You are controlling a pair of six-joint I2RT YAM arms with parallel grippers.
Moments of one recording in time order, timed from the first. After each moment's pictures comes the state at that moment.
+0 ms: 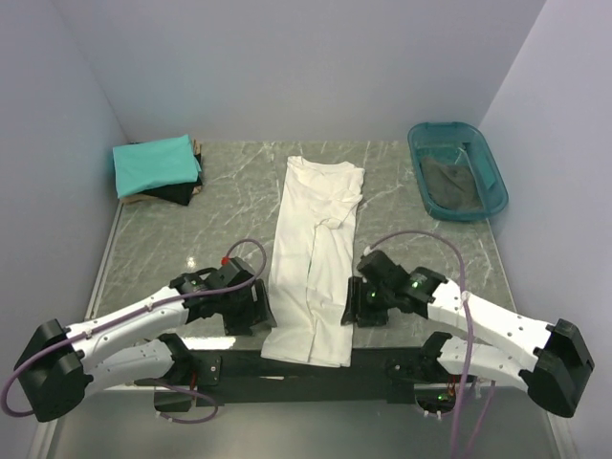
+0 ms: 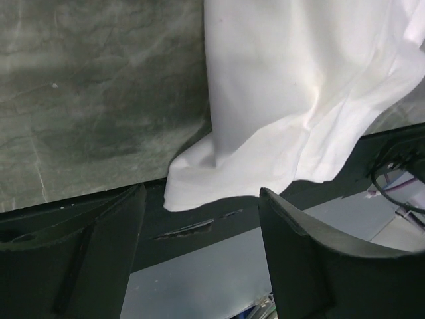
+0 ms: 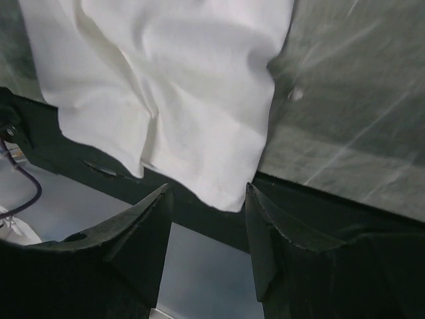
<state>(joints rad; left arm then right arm) -0.84 1.01 0.56 -0.66 0.15 -1.11 0.80 1.00 0.65 -0.75 -0.17 0.88</state>
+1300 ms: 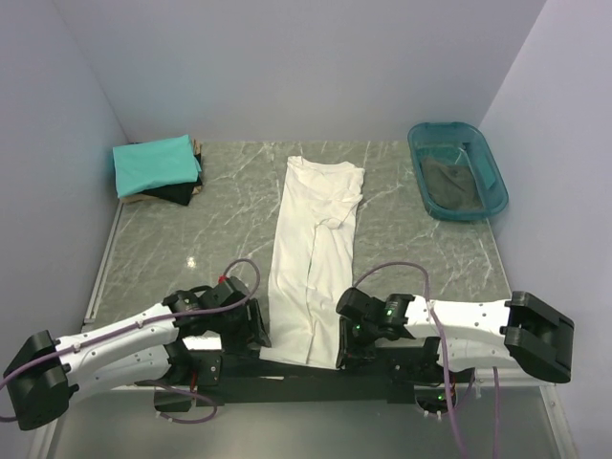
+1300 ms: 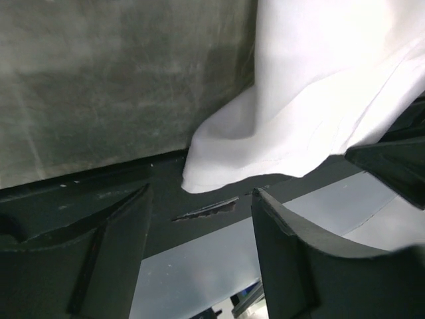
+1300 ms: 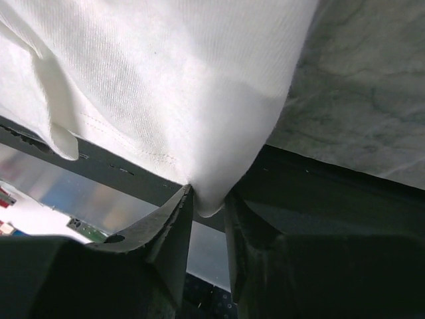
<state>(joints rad) -0.92 0.86 0.41 -0.65 0.21 -1.20 1.14 1.15 0.44 -0.50 -0.26 1.23</state>
